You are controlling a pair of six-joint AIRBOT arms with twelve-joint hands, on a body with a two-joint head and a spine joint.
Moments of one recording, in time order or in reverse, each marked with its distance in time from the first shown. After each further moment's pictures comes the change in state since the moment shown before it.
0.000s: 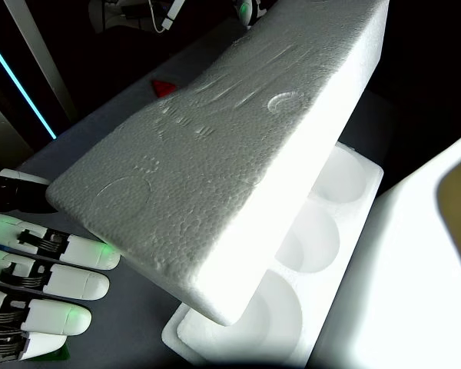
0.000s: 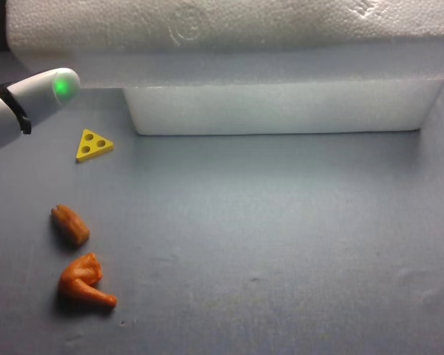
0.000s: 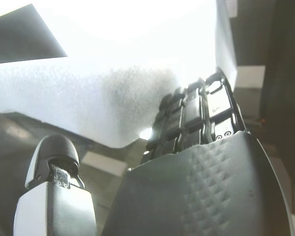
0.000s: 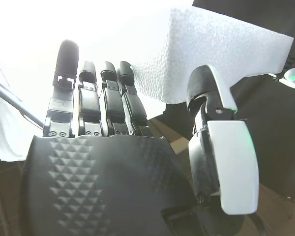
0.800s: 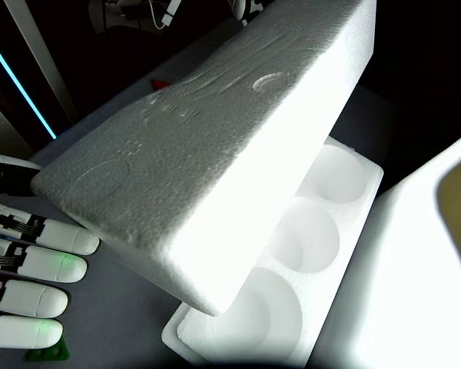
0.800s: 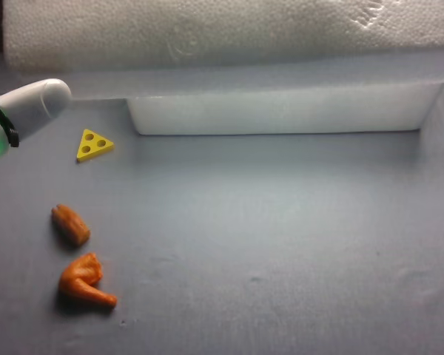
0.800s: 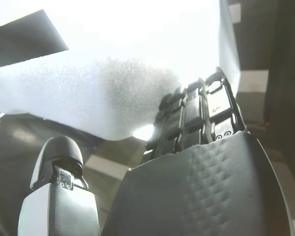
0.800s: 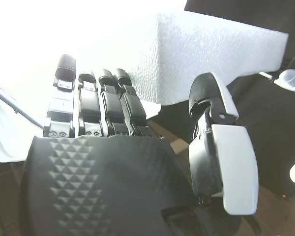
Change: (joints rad) left arm 0.174 0.064 -0.094 -0.015 -0.090 -0.043; right arm -0.147 0.039 -0.058 -0.024 0.071 0.078
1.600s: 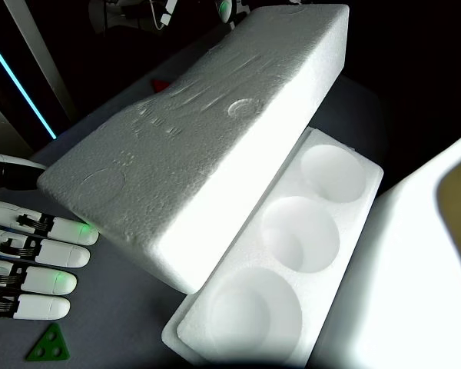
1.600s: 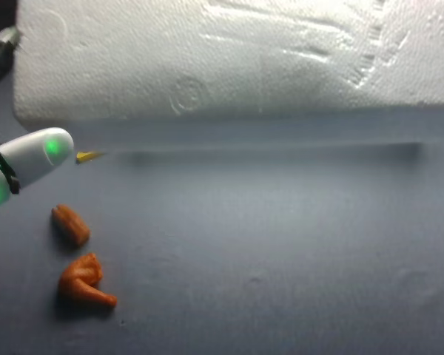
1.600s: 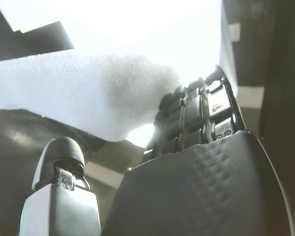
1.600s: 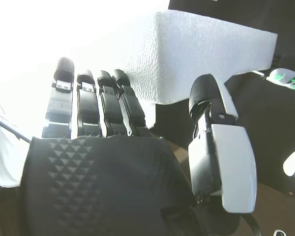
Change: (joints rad) left arm 0.007 -0.044 0.014 0.005 0.060 -0.027; right arm -0.033 -0.026 0.000 -0.002 -0.052 0.029
